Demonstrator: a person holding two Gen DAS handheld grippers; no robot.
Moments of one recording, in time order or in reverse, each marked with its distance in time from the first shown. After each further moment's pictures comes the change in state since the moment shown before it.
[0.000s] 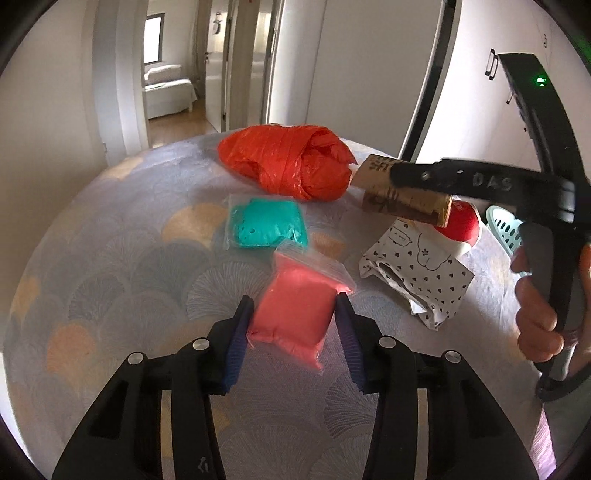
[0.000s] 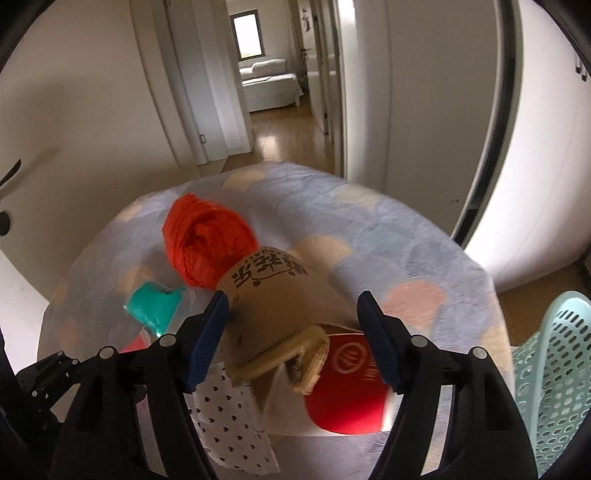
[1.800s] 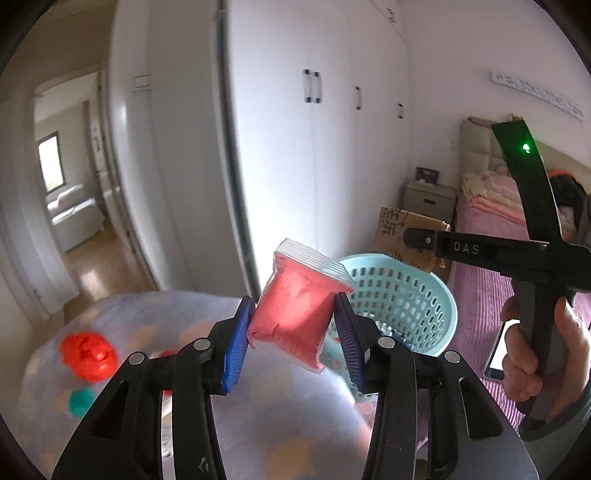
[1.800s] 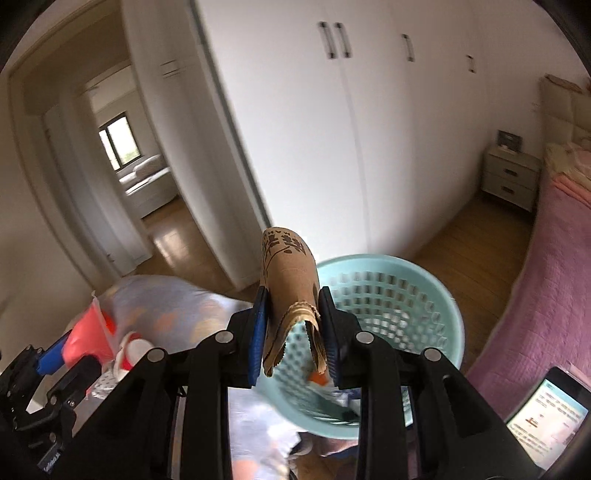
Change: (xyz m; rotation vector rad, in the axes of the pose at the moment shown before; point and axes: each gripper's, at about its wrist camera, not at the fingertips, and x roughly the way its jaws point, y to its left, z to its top) left arm -0.052 -0.277 0.044 0.433 -0.269 -0.231; right arm -0.236 -0.241 -0.101 0.466 -0.276 -0.316
